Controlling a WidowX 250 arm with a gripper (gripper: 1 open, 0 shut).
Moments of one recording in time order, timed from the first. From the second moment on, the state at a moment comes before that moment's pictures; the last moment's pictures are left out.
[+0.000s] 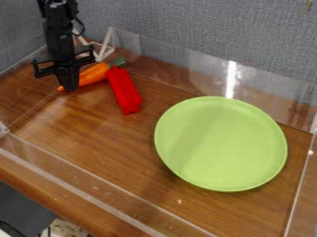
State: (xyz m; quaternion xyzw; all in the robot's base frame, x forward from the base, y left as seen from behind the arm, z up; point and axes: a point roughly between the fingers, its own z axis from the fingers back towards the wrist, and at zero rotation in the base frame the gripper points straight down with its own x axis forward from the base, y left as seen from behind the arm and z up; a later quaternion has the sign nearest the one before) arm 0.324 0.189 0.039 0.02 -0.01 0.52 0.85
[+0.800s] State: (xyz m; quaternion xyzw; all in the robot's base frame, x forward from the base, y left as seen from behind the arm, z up) arm 0.309 0.175 0.026 0.02 -0.02 0.55 0.83
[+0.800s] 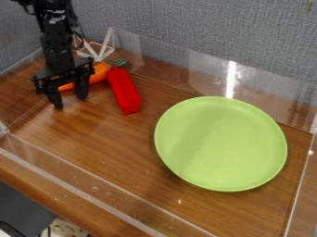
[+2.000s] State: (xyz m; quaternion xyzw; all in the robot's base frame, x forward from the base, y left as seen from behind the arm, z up) arm 0.299 0.169 0.038 0.00 -0.02 0.54 0.84
